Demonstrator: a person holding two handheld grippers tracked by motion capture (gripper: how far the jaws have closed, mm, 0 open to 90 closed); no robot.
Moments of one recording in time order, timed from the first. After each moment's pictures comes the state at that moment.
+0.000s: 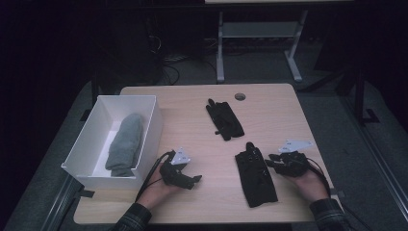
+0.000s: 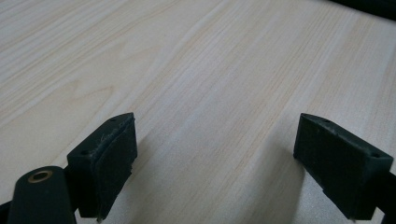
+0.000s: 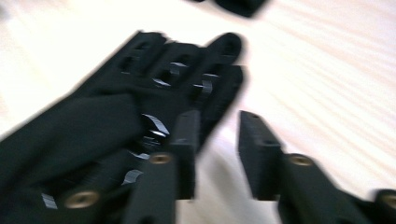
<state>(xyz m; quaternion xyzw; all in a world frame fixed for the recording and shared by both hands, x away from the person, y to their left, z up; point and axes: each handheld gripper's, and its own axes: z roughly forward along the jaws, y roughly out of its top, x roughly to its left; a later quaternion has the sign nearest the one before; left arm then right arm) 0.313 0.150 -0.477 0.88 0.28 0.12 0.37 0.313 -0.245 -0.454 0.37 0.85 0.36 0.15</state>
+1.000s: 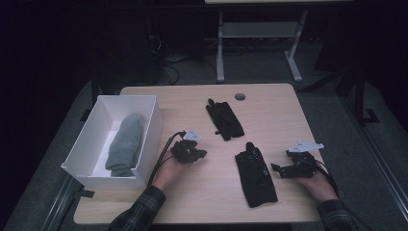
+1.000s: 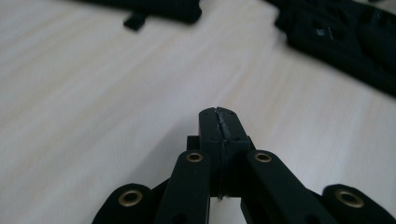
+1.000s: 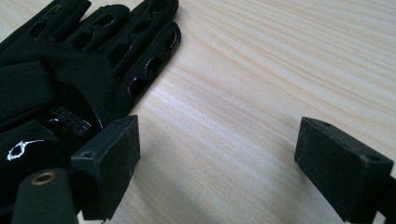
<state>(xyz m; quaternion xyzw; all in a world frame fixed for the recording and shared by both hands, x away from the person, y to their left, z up) 0.374 0.112 -0.452 0.88 0.29 0.07 0.37 0.321 -0.280 -0.482 0.43 0.82 0.36 0.16</state>
